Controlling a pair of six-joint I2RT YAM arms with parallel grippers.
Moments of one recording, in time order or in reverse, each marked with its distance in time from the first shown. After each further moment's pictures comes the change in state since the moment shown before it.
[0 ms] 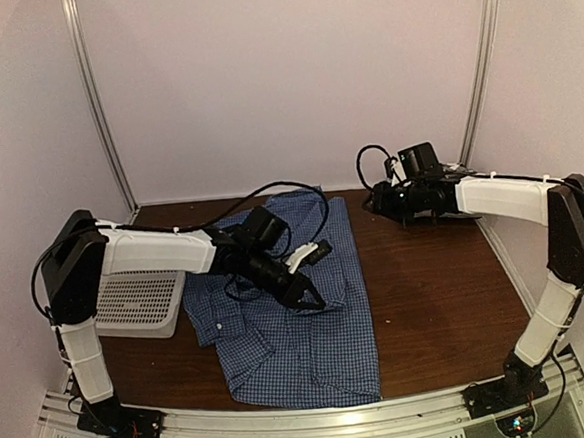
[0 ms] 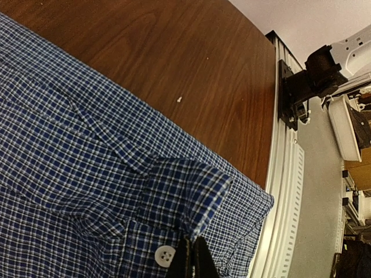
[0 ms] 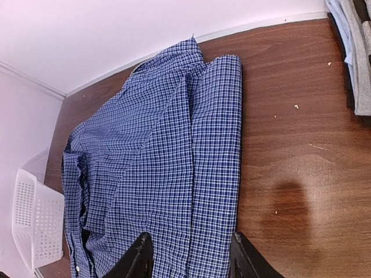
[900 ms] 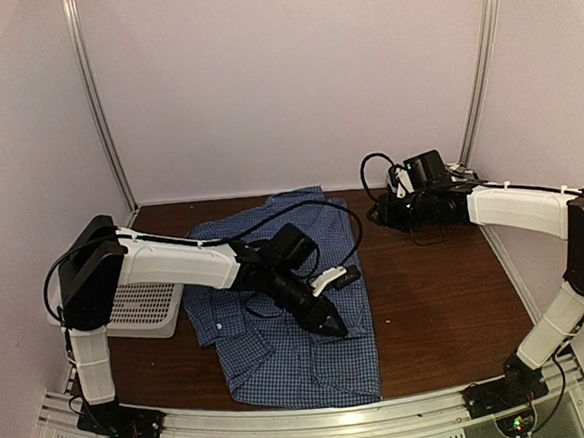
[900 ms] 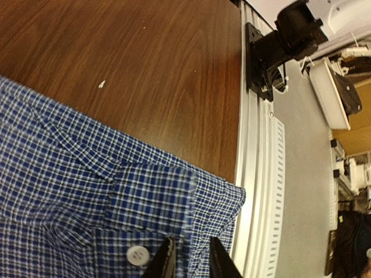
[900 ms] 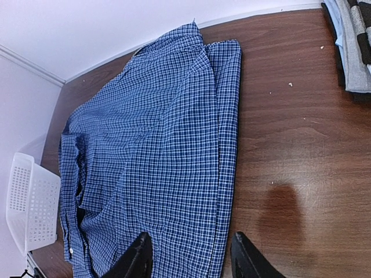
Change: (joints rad) left arm -0.138 0.079 0.060 -0.028 0.042 0.019; right arm 0.040 -0.125 -0.130 -0.023 0.035 -0.014
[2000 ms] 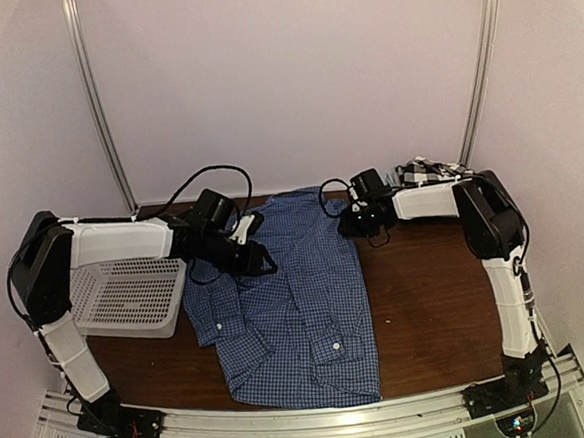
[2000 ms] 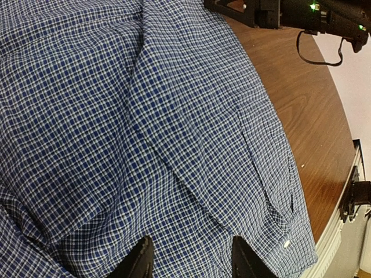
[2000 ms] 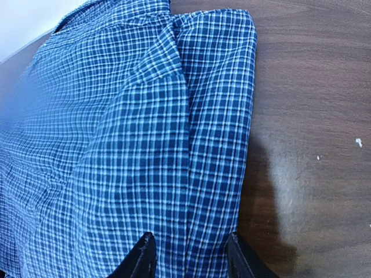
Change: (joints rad) left arm 0.362 -0.213 -0.182 0.033 -0.351 -0.270; right arm 0.005 0.670 0.510 0.002 0.082 -0.137
